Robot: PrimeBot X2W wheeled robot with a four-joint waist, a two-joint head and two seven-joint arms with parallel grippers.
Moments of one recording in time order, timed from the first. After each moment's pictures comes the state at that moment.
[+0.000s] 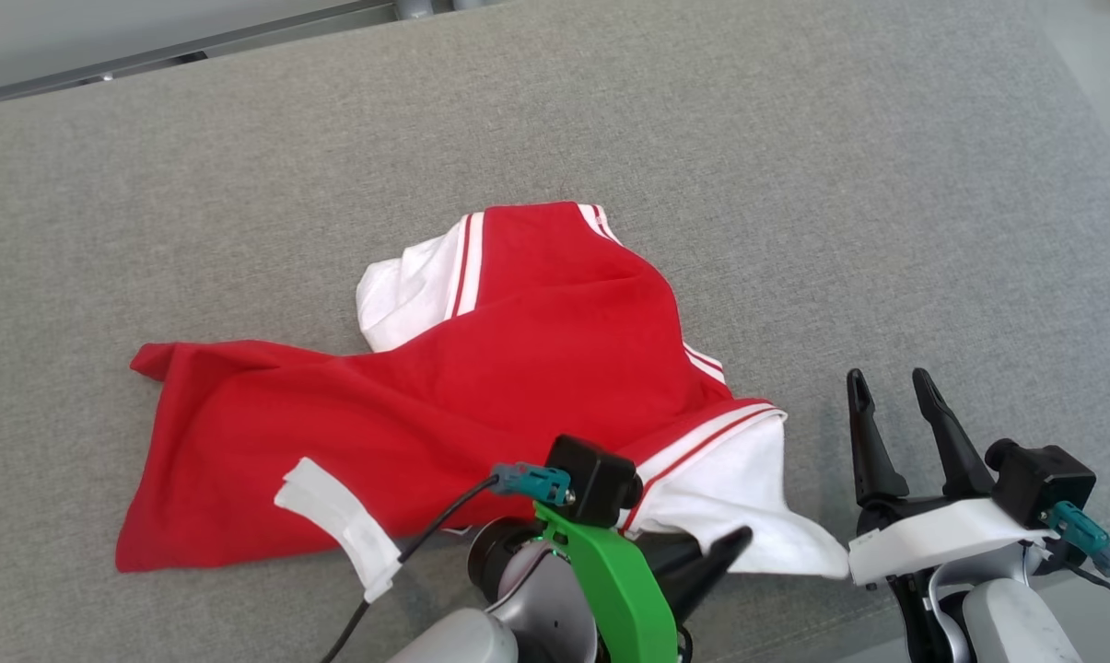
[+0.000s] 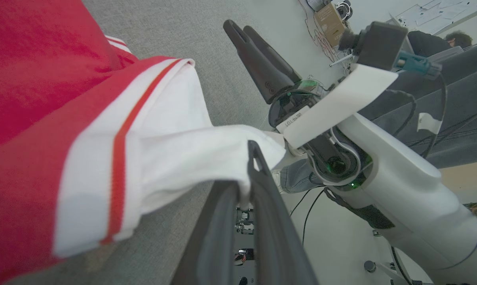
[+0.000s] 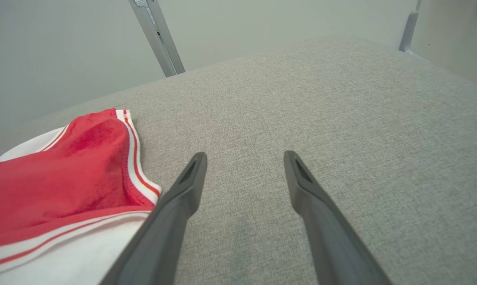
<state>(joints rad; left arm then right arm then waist) -0.32 0.18 -0.90 -0.14 -0.93 0.06 0.43 -0.08 -0.05 0.01 0.20 0.29 0.13 -0.26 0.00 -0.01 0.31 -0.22</state>
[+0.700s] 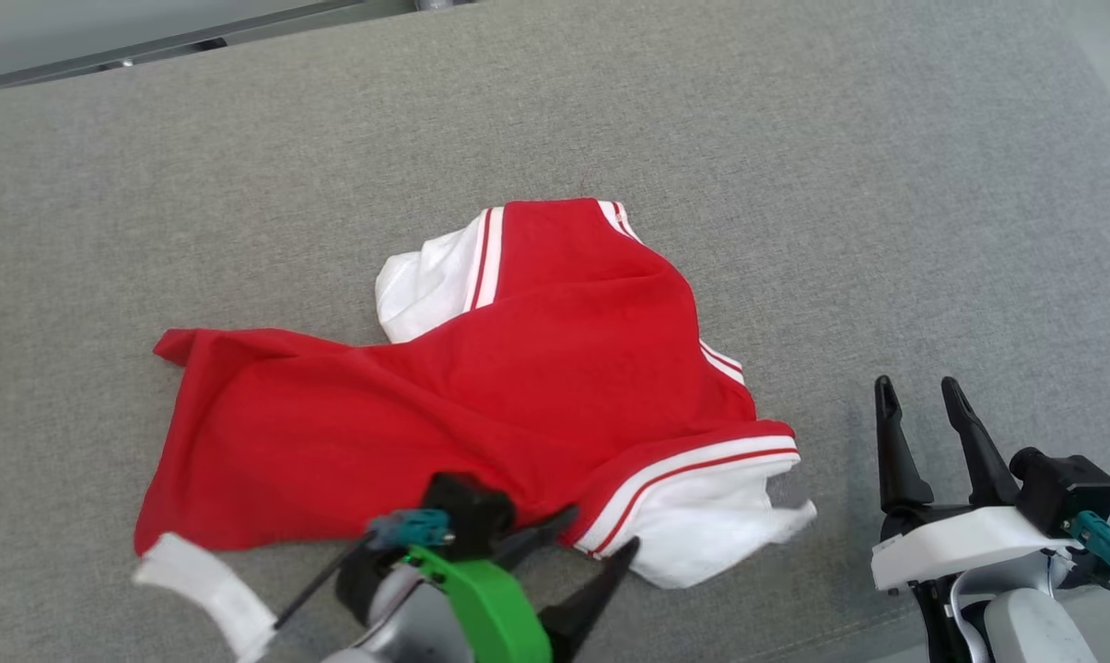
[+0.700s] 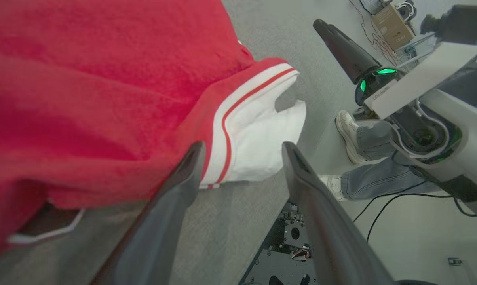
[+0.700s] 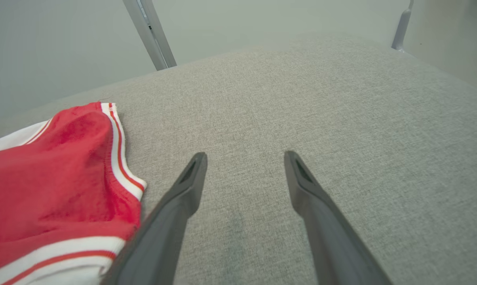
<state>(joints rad) -0.27 0.35 -0.89 -0.16 -0.82 0.09 0.33 -0.07 -0.05 -0.03 0.20 0.27 0.13 -0.26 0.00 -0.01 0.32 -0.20</state>
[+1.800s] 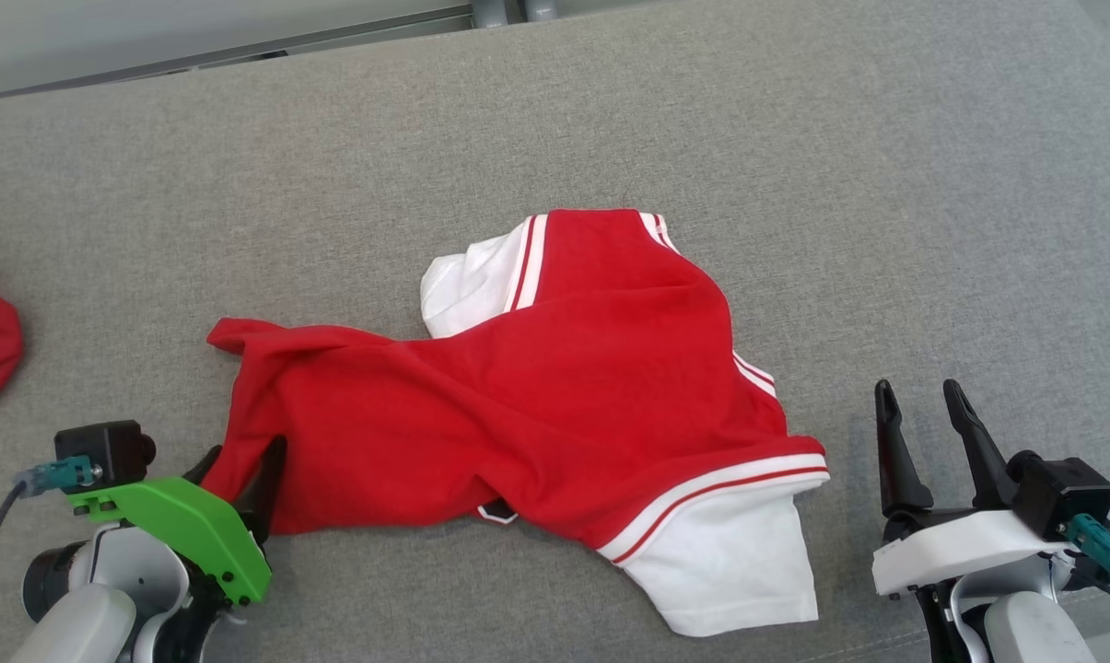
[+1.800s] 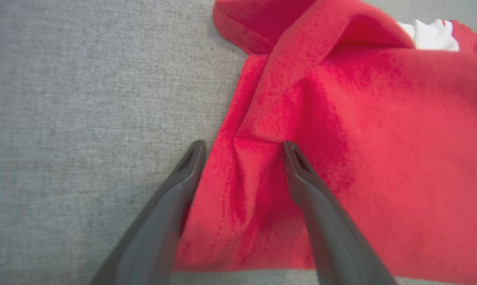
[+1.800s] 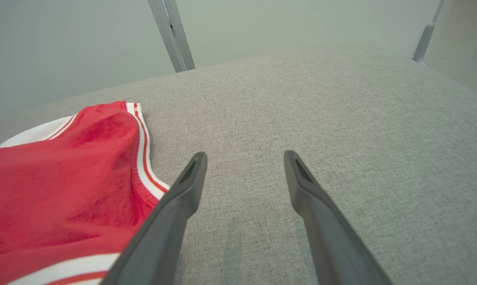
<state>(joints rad) -0.23 0.55 -0.49 0.19 -1.00 0.15 0.17 -0.06 -0.05 -0.04 0.19 0.22 0.13 -0.26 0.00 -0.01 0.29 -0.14</state>
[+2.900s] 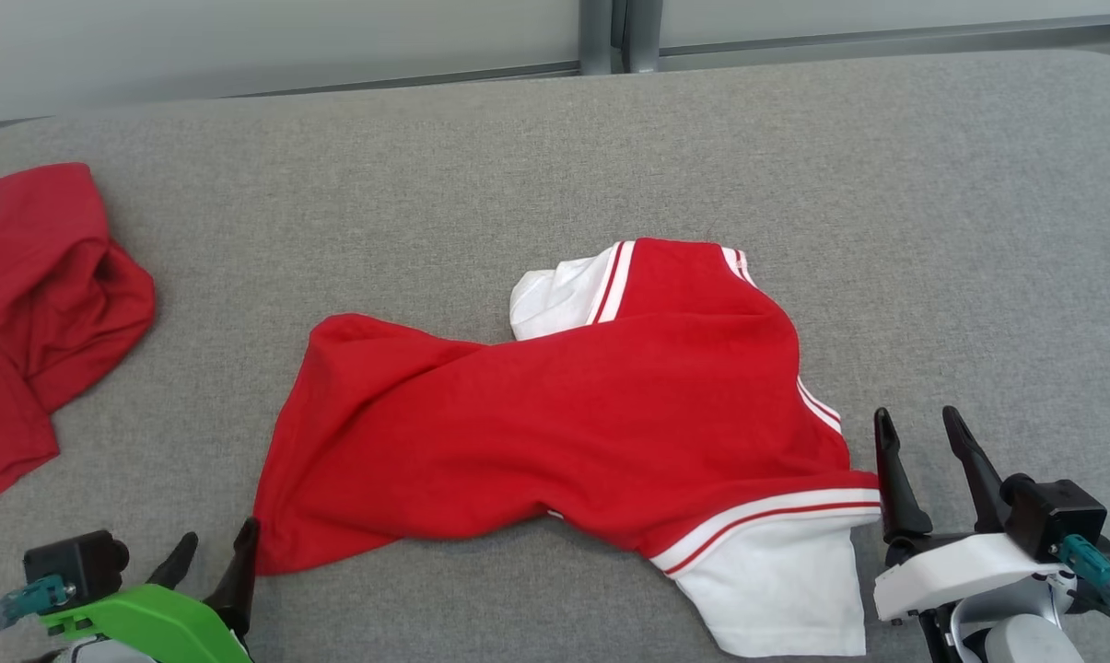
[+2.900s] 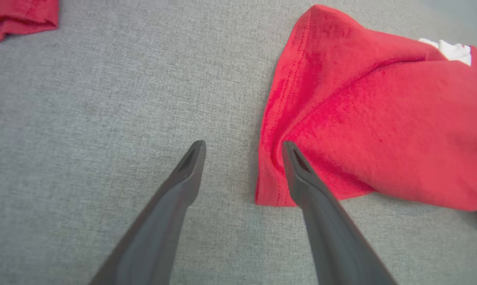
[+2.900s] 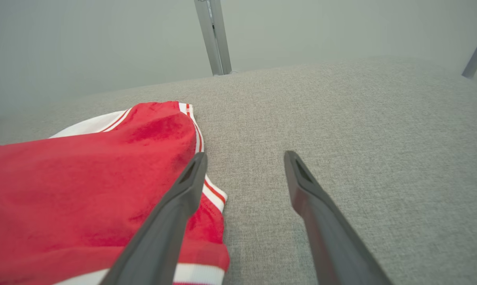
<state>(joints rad) -0.01 0.58 -0.45 0.07 -1.02 0.20 0.04 -0.03 -0.05 -0.05 0.20 0.18 0.13 -0.26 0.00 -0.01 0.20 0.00</state>
